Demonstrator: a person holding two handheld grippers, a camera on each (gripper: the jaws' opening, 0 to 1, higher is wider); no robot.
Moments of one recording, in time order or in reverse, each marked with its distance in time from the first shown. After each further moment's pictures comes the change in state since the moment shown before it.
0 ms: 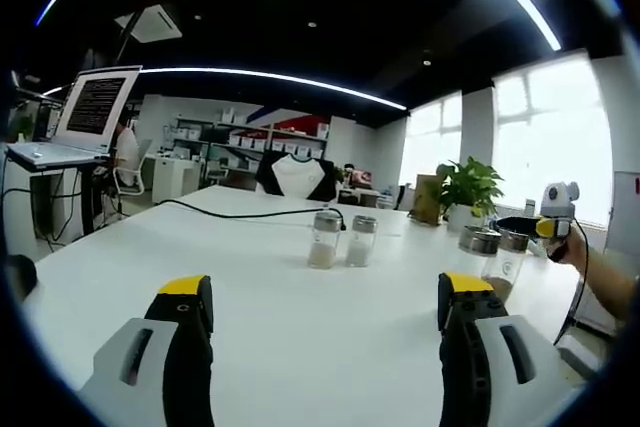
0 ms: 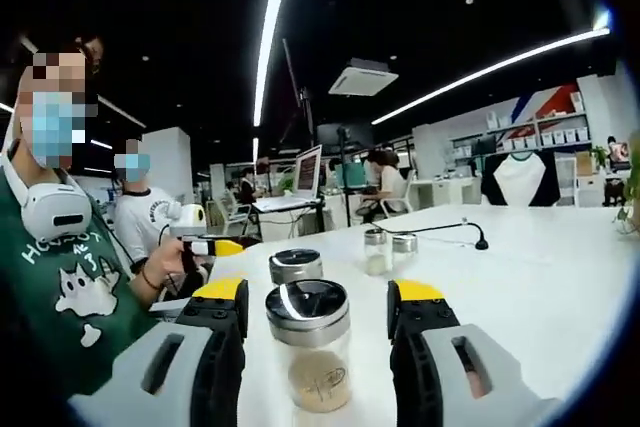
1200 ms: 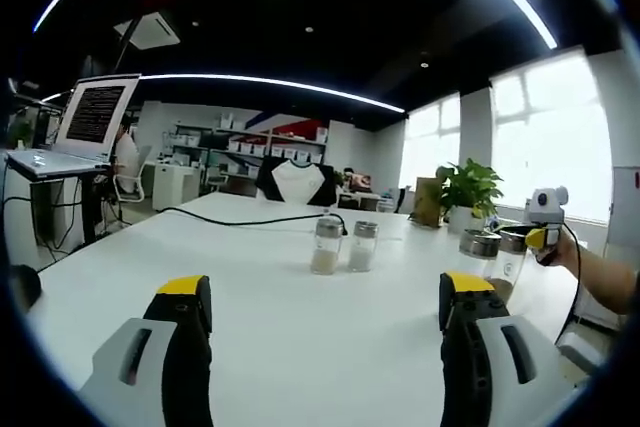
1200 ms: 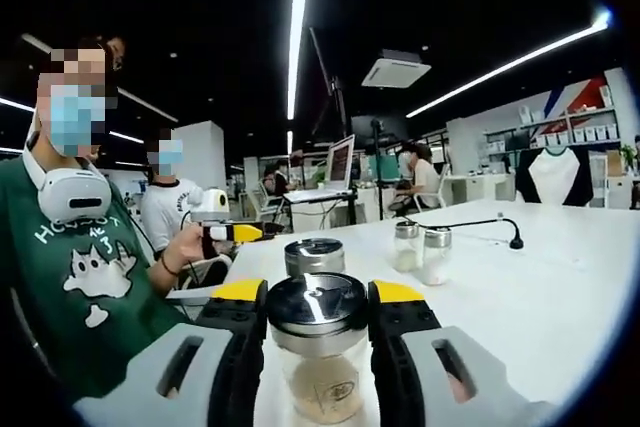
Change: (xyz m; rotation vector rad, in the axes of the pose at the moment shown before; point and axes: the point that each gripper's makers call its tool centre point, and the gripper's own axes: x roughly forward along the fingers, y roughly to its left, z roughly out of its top) left arm -0.008 -0.002 0.006 0.022 -0.019 -0.003; right arm 0.035 0.039 -0.018 -0.030 0.026 0.105
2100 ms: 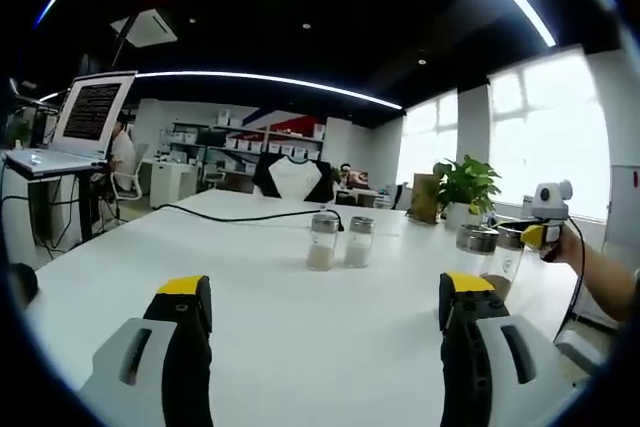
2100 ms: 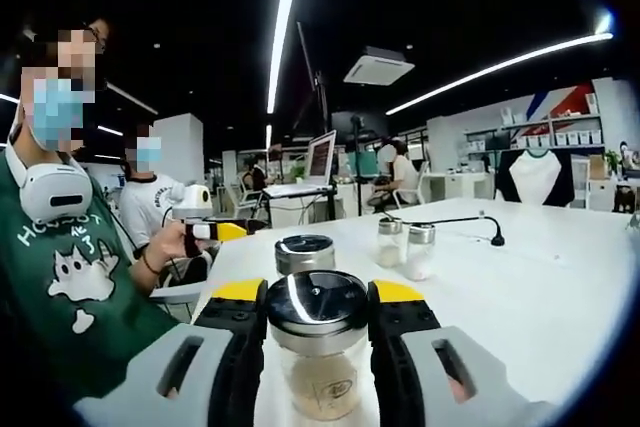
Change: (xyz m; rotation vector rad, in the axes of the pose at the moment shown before) left arm 0.002 -0.004 -0.004 0.000 0.016 -0.013; right arm -0.011 -0.023 0.002 -0.007 0.026 -0.112
